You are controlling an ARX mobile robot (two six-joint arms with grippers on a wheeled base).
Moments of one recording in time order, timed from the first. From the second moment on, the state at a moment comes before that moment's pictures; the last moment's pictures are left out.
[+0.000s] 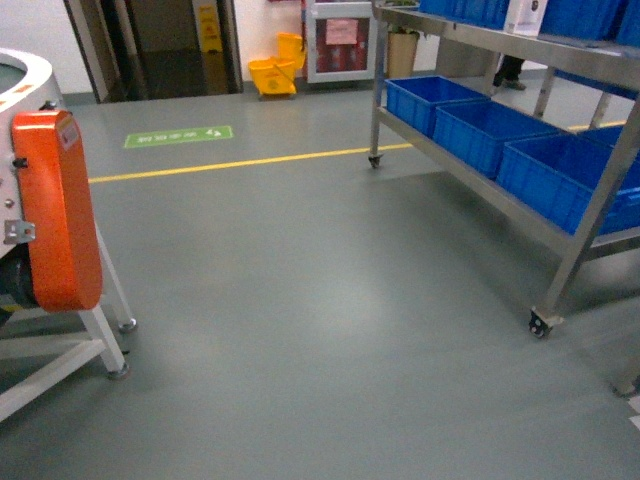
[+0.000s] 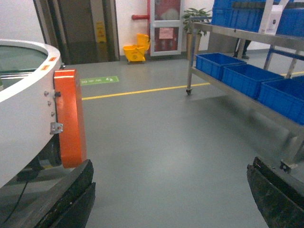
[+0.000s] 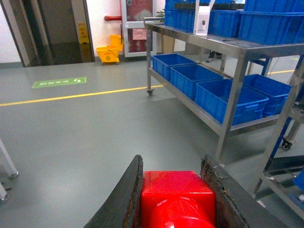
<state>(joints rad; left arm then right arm) 0.00 0.01 0.02 0.00 0.00 0.00 0.00 0.00 0.01 0.00 0.00 0.00</state>
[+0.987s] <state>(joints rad) 0.00 0.01 0.02 0.00 0.00 0.00 0.00 0.00 0.01 0.00 0.00 0.00</state>
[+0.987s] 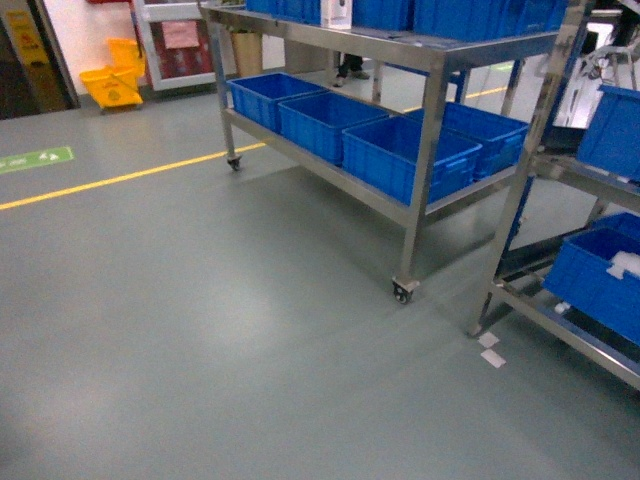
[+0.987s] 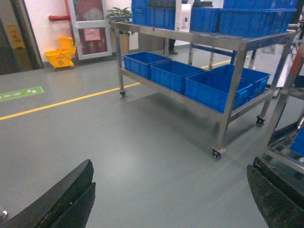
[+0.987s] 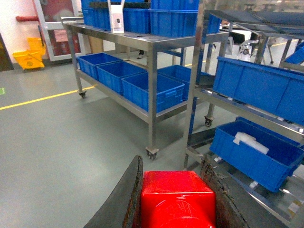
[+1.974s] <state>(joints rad) 0.00 0.01 0.02 0.00 0.00 0.00 0.00 0.00 0.01 0.00 0.00 0.00</state>
